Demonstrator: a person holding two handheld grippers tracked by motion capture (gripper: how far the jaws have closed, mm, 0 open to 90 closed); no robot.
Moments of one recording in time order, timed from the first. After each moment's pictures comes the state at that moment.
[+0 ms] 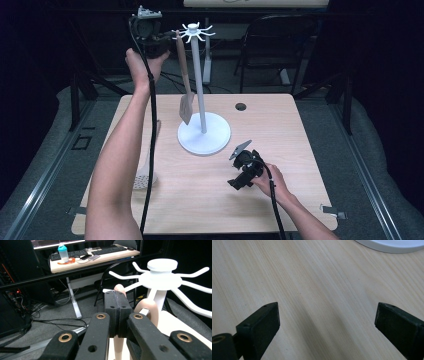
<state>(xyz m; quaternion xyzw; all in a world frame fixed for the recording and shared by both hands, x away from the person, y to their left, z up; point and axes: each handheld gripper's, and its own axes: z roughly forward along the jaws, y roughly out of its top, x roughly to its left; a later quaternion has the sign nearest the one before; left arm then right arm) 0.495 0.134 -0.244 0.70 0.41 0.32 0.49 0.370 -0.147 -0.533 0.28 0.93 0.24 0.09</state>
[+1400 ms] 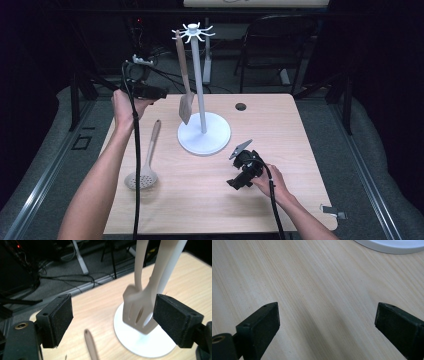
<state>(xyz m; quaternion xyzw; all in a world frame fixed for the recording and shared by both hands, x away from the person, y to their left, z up) 0.459 0.173 -0.330 0.77 0.46 0.27 0.35 0.371 -0.148 -0.531 0.28 0.93 0.23 0.08</state>
